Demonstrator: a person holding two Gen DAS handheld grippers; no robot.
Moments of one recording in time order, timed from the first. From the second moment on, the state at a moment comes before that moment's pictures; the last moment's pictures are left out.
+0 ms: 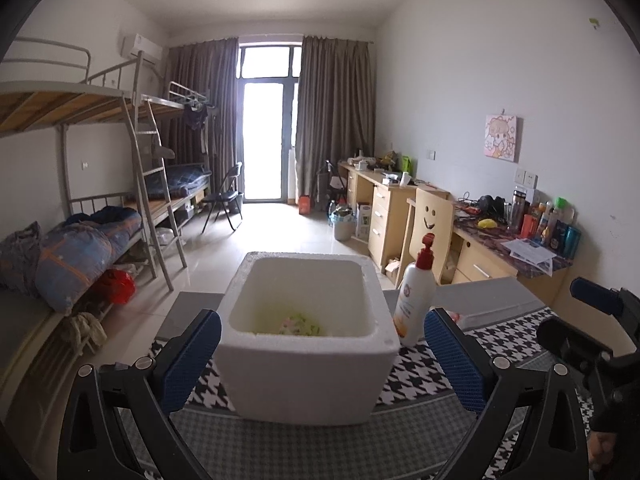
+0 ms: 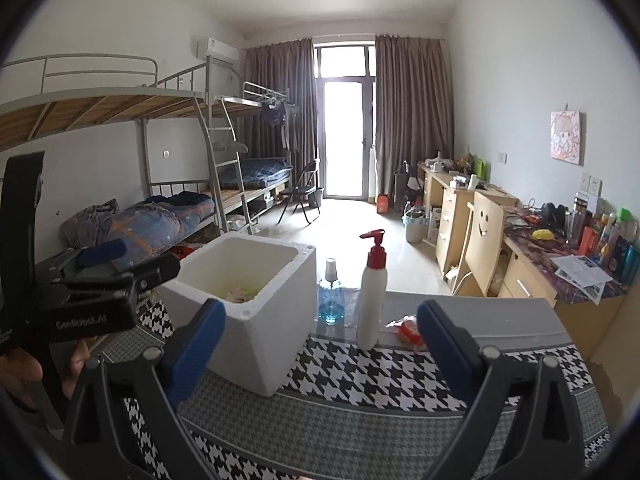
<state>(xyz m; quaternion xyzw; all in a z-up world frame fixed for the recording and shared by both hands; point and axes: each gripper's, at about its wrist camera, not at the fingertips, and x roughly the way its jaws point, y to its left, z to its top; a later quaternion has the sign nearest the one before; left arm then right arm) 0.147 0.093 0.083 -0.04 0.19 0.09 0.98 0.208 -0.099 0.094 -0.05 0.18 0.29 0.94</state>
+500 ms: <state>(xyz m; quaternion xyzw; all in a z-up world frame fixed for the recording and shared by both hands) 0.090 0.074 0.077 -0.04 0.15 0.10 0.98 0.160 -0.126 0.091 -0.03 0.14 0.30 0.94</state>
